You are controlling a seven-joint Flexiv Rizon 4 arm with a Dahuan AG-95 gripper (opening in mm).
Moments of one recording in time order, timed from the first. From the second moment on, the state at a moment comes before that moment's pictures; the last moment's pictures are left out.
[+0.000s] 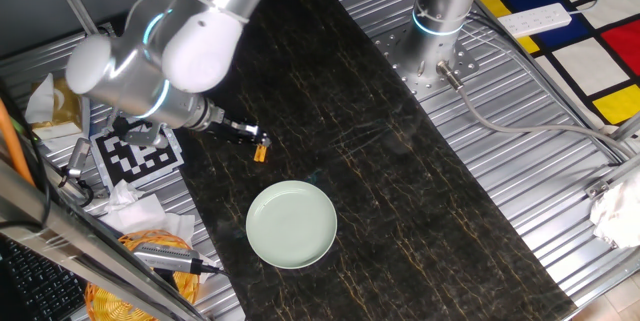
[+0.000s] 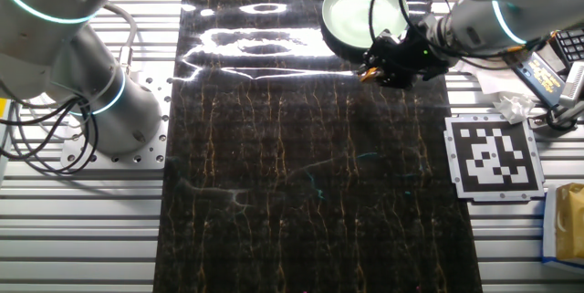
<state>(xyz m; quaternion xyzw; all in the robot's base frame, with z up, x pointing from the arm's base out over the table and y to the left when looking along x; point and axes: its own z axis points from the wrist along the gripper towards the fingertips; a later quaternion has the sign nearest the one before) 0.515 0.071 0.069 0.38 -0.88 -0.18 0.23</state>
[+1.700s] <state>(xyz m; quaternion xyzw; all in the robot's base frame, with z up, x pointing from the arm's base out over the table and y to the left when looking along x) 0.515 0.072 0.069 0.40 -0.87 -0.15 0.26</state>
